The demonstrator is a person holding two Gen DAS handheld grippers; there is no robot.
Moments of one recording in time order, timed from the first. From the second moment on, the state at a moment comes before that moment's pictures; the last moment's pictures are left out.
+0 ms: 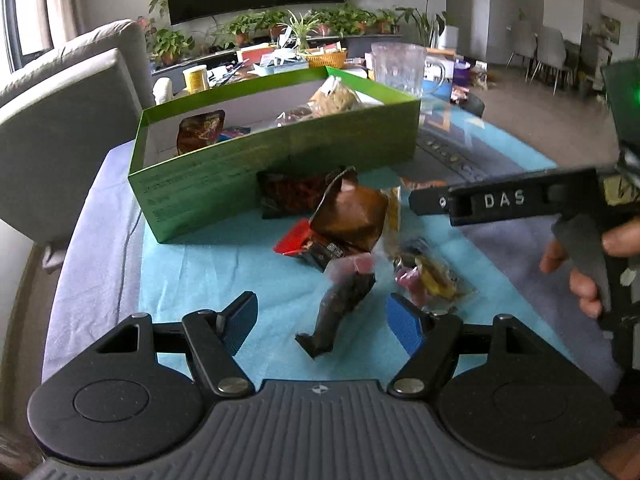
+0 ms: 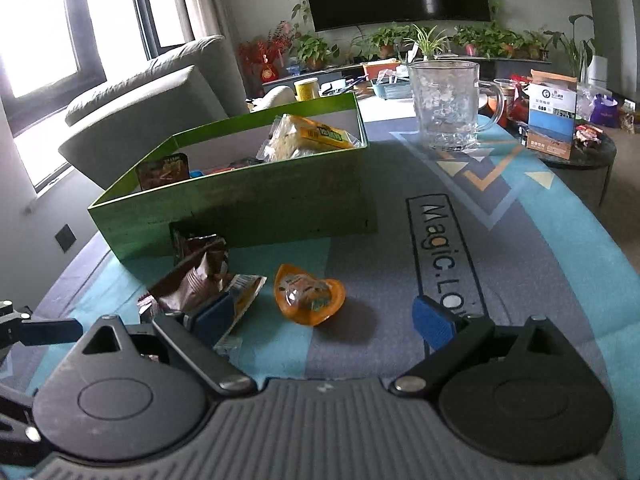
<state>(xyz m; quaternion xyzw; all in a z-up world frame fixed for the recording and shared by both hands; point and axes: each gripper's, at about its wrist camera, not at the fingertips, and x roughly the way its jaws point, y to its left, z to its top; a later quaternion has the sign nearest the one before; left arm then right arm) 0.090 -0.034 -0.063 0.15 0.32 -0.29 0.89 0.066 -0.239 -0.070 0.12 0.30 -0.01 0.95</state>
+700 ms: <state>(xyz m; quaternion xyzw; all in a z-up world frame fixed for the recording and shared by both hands) 0.104 -0.033 -0.072 0.10 0.34 -0.29 0.89 0.076 -0.230 -0.073 0.09 0.30 -0.01 0.95</state>
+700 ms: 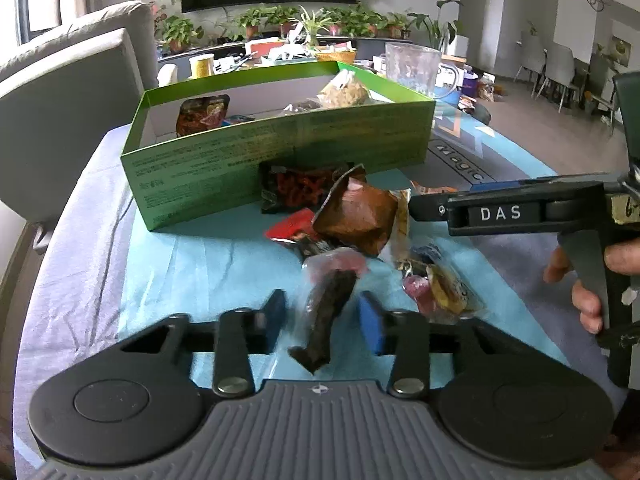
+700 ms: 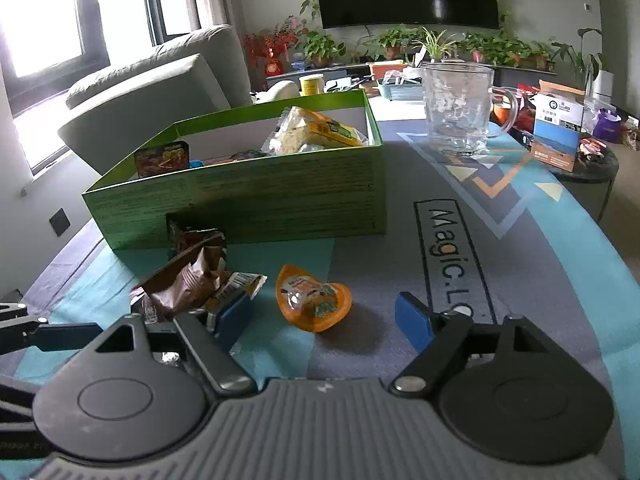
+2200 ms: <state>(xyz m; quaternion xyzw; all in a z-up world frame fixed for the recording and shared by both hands) 0.097 -0.014 -0.041 0.06 0.29 -0.27 0.92 0.076 -0.232 -0.067 0.09 0.31 0.02 0.95</state>
